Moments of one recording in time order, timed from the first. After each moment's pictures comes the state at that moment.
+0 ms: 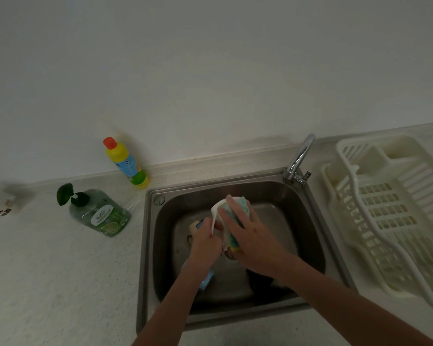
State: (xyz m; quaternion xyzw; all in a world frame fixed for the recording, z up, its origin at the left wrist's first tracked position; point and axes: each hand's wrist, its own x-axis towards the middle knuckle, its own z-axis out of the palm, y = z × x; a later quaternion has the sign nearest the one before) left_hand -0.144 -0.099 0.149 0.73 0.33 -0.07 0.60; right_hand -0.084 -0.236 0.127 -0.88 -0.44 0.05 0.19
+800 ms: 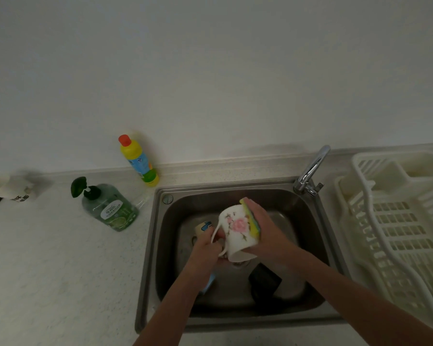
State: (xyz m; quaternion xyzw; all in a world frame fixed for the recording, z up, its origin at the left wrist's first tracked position) left_hand -0.155 -0.097 0.149 0.60 0.35 -0.07 0.71; right_hand -0.048 -0.248 0.130 -0.81 -0.31 0.26 0.42
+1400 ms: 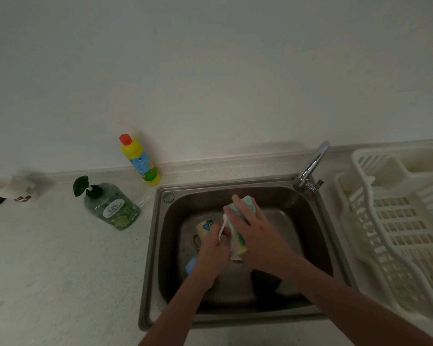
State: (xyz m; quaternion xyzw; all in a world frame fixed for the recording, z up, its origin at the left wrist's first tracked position) left_hand -0.155 -0.107 0.141 0.70 0.33 -0.05 0.64; right_hand -0.074 -0.234 0.141 -0.87 -0.46 0.07 0.18
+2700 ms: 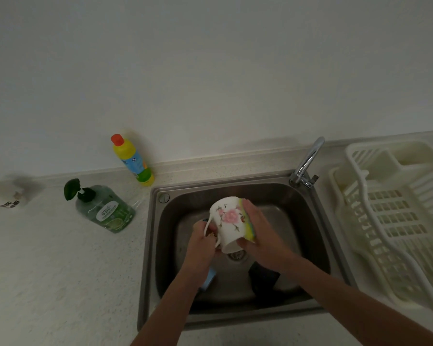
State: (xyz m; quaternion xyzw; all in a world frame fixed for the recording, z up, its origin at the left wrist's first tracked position) left_hand -0.151 -0.090 0.138 0.63 0.38 -0.02 0.68; right_hand -0.075 -0.246 0.127 -0.83 -0.29 0.24 0.40
